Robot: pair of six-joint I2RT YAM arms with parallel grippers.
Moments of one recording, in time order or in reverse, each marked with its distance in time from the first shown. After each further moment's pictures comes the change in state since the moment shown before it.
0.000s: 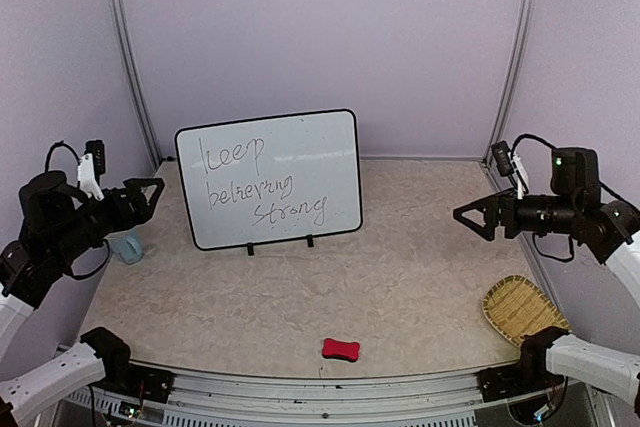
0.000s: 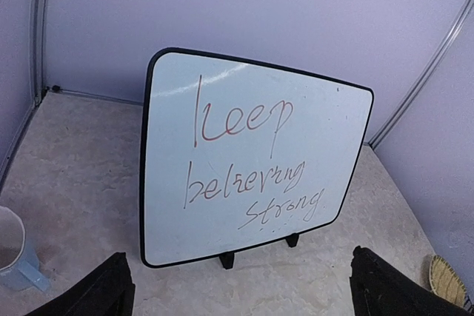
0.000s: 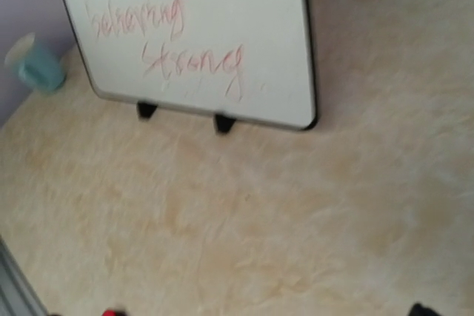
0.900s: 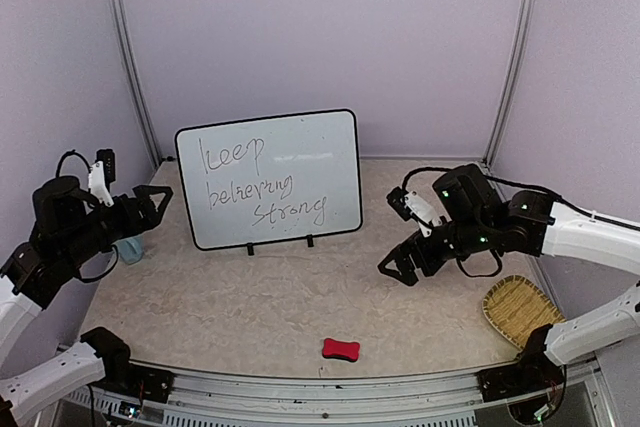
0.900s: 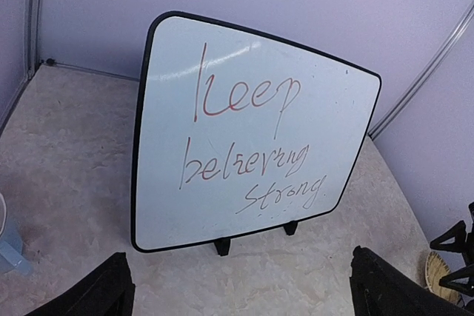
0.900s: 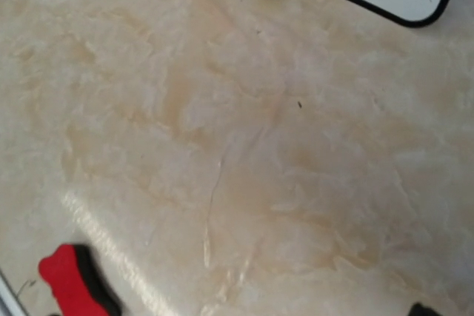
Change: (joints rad) left arm 0.000 0.019 -0.058 0.028 0.022 -0.051; right arm 0.598 0.418 0.045 0.080 0.455 0.041
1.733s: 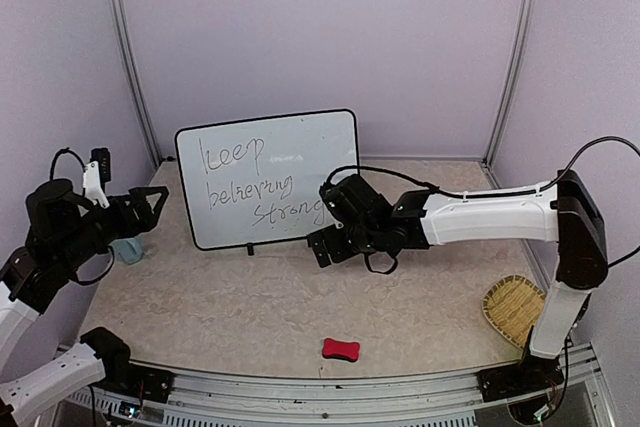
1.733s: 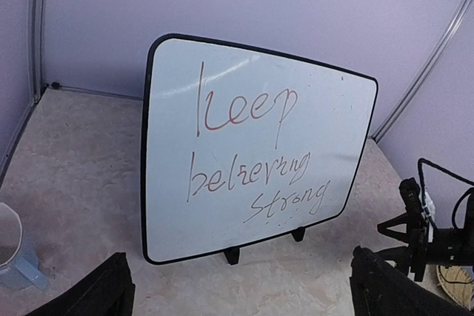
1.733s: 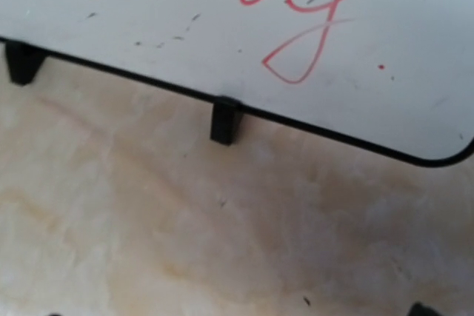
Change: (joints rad) left arm -0.005 -0.022 -0.005 0.002 -0.018 0.069; right arm 0.158 0.612 0.376 0.197 0.408 0.228
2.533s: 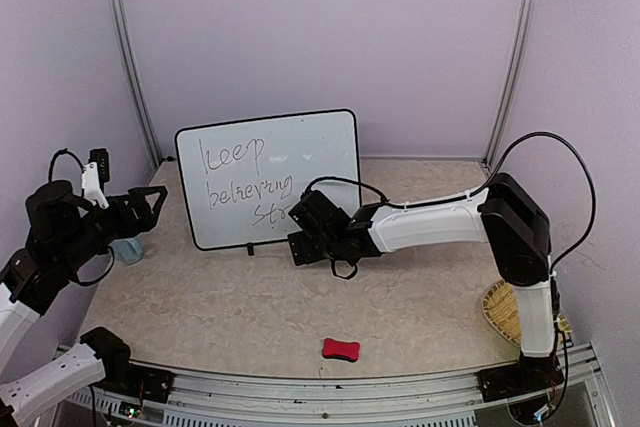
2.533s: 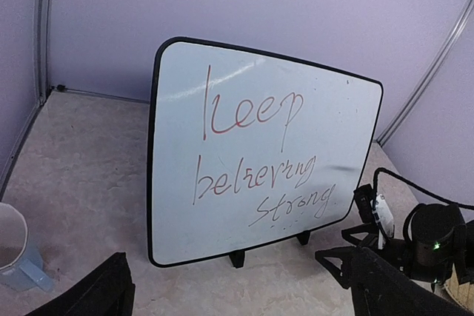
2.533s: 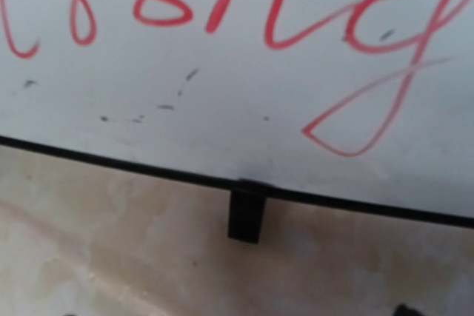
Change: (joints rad) left arm 0.001 -0.026 -0.013 0.015 -0.024 0.008; right arm 0.008 0.316 0.210 0.089 0.119 0.110
